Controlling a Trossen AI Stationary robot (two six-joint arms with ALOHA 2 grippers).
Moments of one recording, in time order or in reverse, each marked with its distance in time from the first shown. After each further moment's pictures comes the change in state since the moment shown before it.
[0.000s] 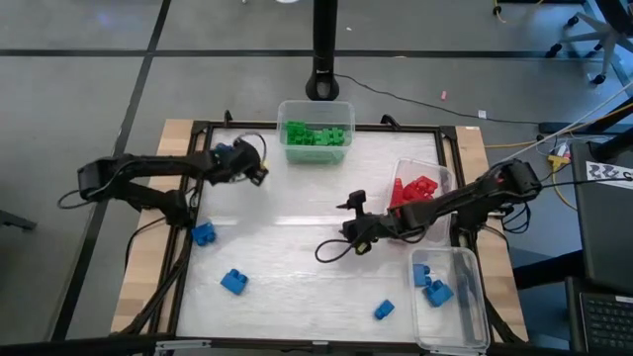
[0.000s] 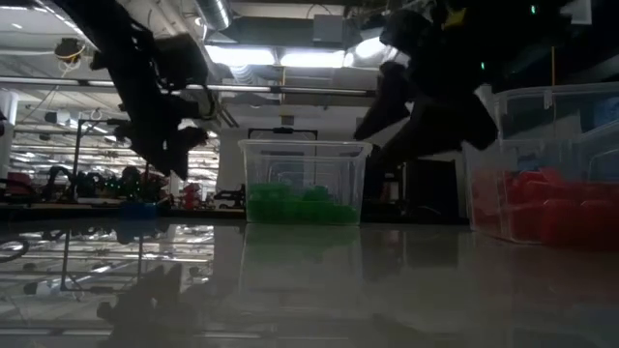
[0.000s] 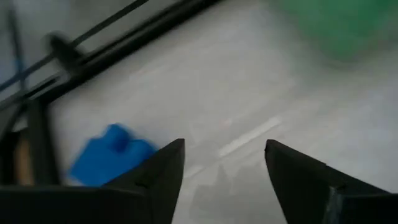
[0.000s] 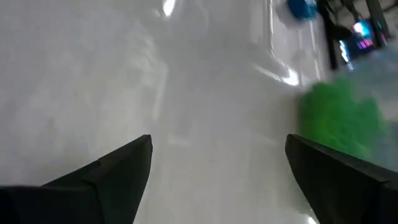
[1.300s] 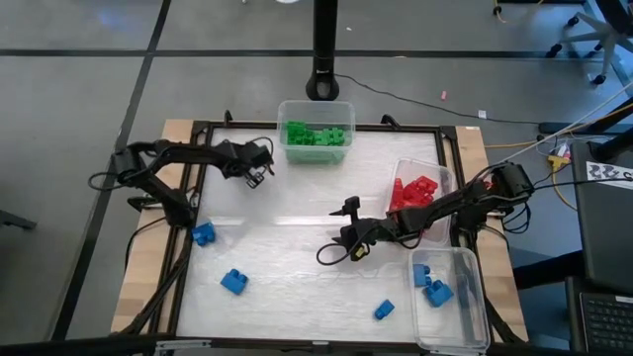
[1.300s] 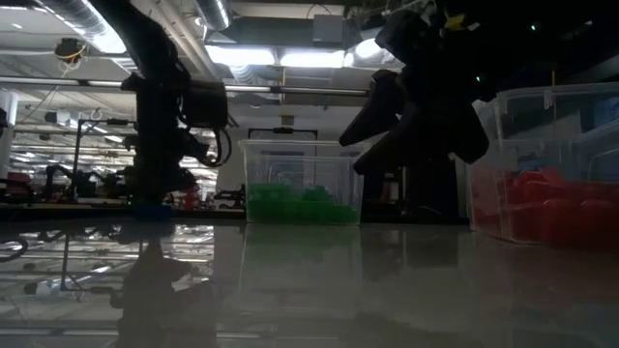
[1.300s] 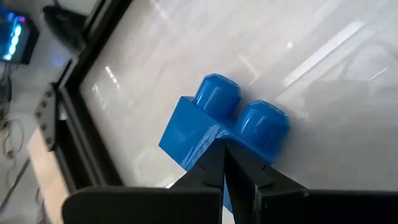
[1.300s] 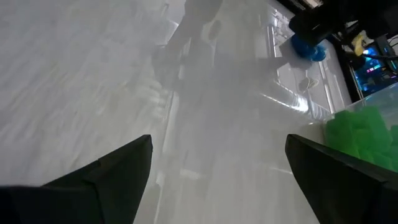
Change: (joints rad) left arm 0.036 0.360 0.118 -0.213 -0.020 0.102; right arm 0.003 0.071 -0.069 0.275 -0.060 -0.010
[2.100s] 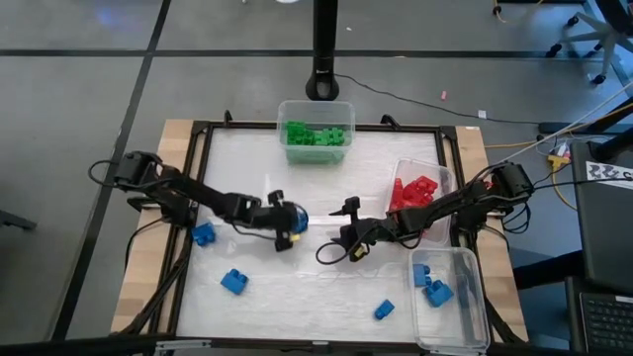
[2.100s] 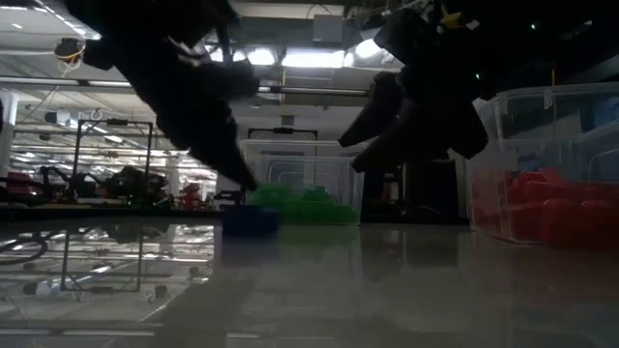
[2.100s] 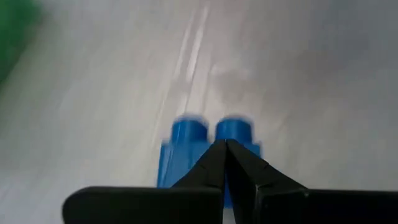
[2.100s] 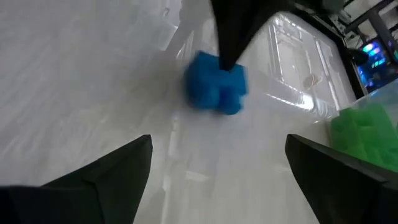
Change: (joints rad) left arm -0.622 0.011 -0.009 0.665 0.244 0.098; right arm 0.000 0.000 0.002 0.003 -0.008 0.049
